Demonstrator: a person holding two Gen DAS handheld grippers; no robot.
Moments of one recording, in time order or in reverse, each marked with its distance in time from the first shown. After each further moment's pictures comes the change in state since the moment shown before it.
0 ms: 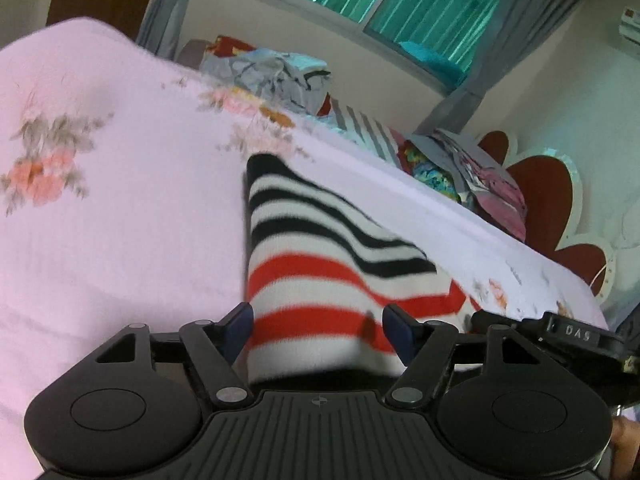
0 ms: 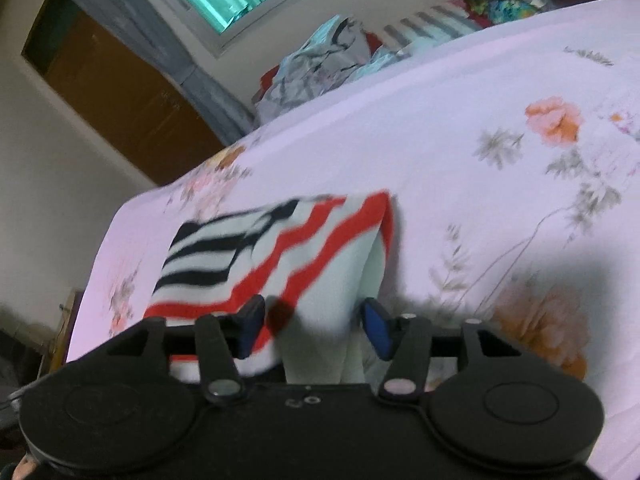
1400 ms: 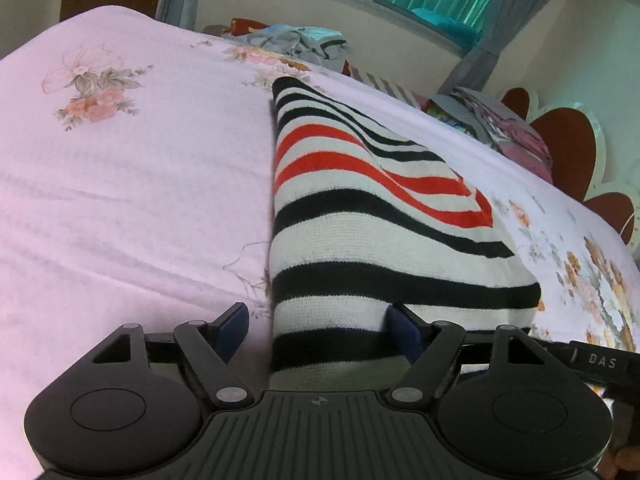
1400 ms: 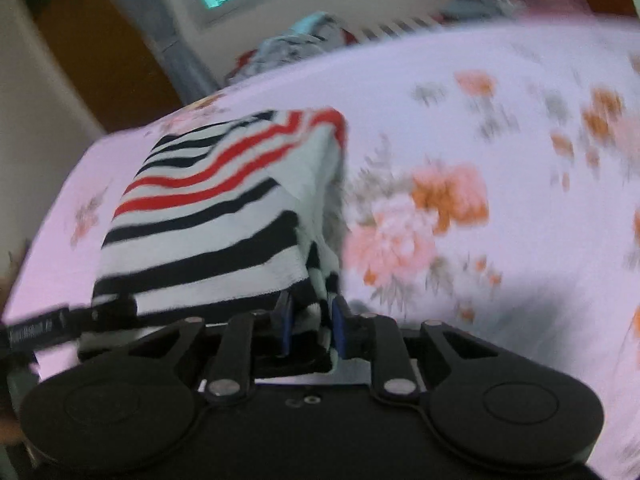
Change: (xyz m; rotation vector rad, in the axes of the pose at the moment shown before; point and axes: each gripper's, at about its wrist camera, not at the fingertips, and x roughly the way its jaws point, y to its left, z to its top) left arm -0.042 -0.008 -0.077 0.056 0.081 0.113; right arm -0.050 0.004 -0.104 -0.004 0.039 -0.145
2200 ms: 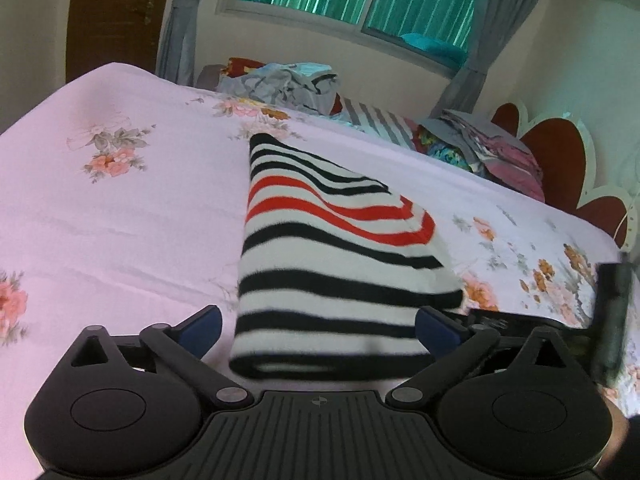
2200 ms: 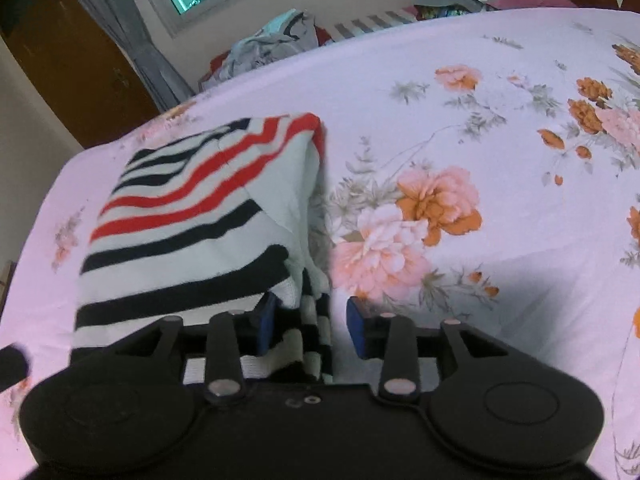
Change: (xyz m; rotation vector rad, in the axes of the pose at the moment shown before) left arm -0.085 -0.047 -0.012 0.044 -0.104 0.039; right arm 0.011 0.015 0.012 -0.090 -0.022 -0.109
